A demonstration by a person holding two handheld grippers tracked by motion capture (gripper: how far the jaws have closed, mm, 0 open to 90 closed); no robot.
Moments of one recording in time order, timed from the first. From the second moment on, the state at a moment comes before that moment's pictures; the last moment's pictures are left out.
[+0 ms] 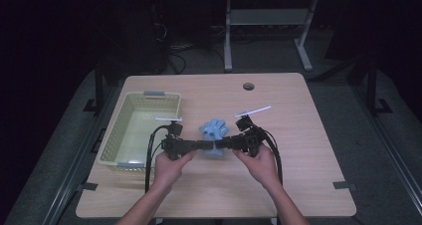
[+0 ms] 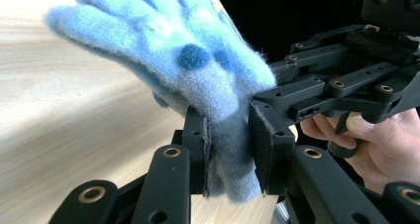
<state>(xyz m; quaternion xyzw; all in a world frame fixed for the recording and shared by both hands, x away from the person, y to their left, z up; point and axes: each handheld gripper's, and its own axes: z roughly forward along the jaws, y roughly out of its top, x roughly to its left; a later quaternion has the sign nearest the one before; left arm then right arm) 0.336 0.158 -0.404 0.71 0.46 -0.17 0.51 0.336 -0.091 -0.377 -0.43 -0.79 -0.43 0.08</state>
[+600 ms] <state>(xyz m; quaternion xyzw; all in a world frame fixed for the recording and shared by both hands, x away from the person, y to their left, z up) 0.336 0.186 -0.393 0.70 0.47 -0.16 0.52 0.347 -0.062 -0.365 -0.41 -0.80 -0.44 0.09</state>
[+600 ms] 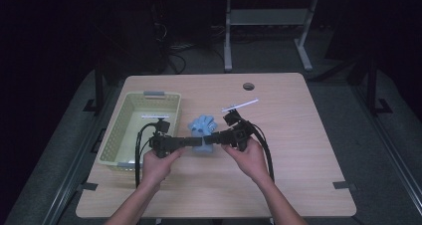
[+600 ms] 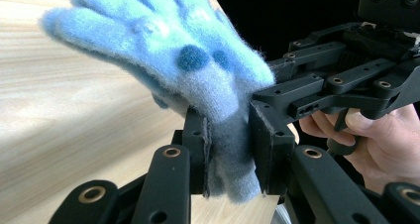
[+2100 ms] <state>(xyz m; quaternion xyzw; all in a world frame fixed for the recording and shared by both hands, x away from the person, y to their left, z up) 0.333 0.256 -0.372 0.68 0.49 -0.12 0.53 0.367 0.004 -0.345 -0.37 -0.81 -0.45 0.11</state>
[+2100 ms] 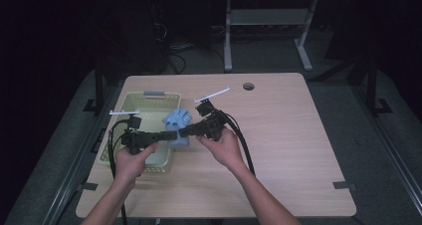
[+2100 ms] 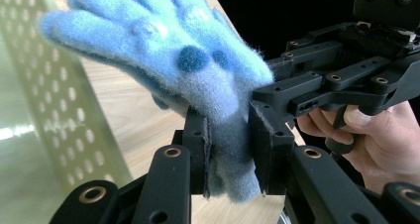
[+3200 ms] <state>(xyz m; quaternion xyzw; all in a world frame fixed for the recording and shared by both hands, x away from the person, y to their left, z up) 0.336 0.315 -0.378 0.67 0.51 -0.12 0.52 0.379 0.066 -0.356 -0.35 -0.81 -0.45 0.12</state>
